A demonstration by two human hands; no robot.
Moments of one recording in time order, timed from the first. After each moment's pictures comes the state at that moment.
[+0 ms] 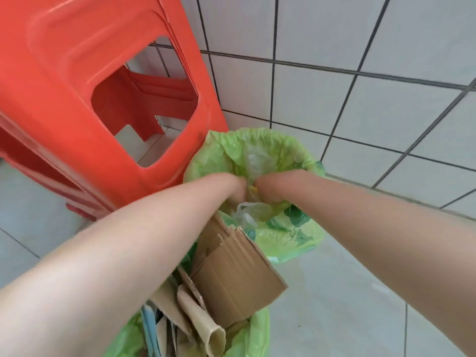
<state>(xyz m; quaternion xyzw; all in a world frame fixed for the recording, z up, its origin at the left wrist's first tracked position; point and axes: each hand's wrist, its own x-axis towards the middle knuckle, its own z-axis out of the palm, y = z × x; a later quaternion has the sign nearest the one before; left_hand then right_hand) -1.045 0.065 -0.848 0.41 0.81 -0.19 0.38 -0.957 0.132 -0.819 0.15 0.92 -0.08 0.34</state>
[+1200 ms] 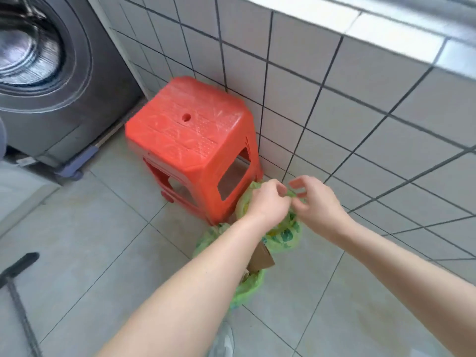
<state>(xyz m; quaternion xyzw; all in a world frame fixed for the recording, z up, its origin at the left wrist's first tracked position) -0.950 -0.009 -0.426 0.15 0.85 0.36 0.35 -0.877 0.083 -0.422 0.29 0.89 -0.34 0.03</state>
